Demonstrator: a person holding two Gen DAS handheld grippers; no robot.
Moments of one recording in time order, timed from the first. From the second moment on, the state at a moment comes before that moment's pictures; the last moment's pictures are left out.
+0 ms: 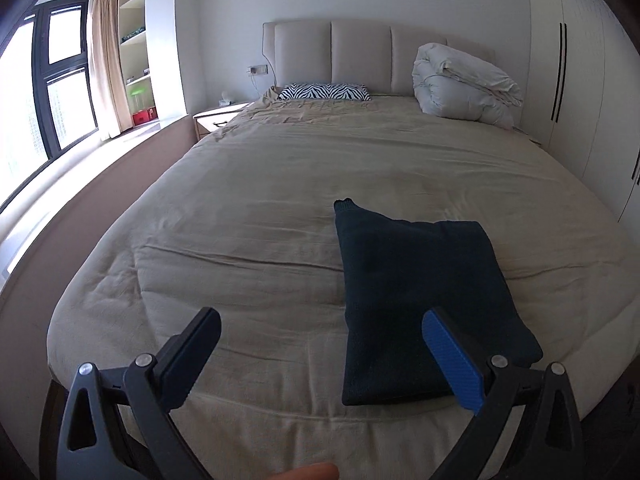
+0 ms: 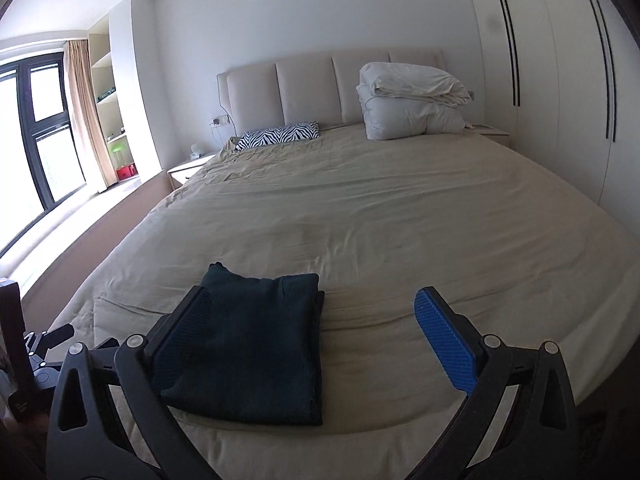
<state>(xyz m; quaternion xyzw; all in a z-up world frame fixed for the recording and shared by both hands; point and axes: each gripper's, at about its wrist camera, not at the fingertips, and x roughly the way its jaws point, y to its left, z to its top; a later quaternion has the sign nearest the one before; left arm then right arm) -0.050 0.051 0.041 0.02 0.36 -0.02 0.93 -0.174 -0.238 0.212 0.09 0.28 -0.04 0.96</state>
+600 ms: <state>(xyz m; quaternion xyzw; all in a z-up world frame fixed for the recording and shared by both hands) -0.055 0.041 -0.001 0.03 0.42 -0.03 0.91 -0.152 -0.215 0.096 0.09 0.45 -0.05 0.89</state>
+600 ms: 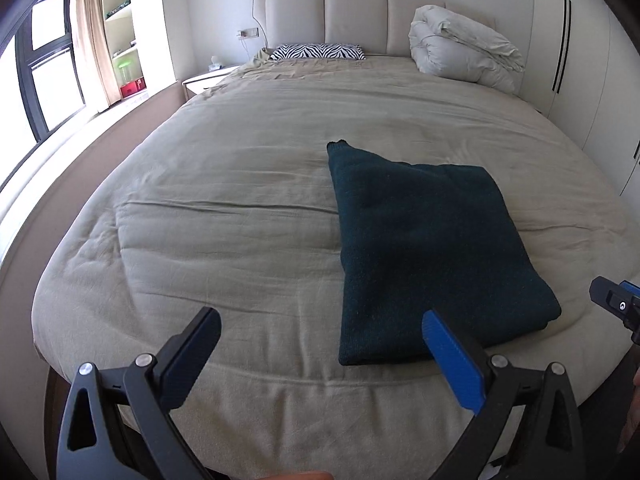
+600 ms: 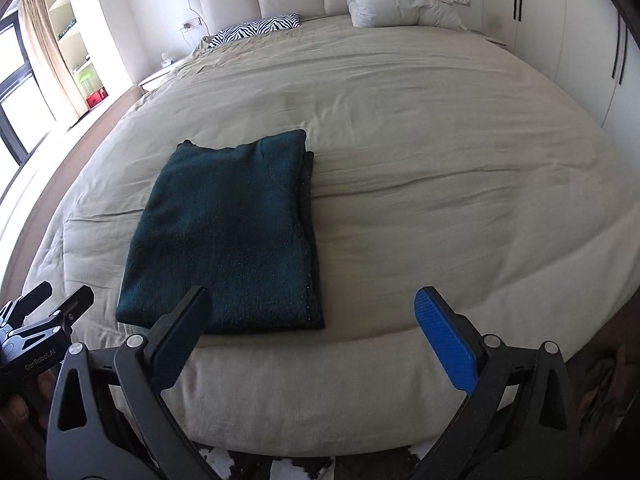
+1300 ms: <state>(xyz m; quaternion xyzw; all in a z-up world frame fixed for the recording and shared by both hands) -0.054 0.039 -0.004 0.02 0.43 -0.03 0.90 -0.155 -0.203 0.095 0.07 0.45 -0.05 0.89</state>
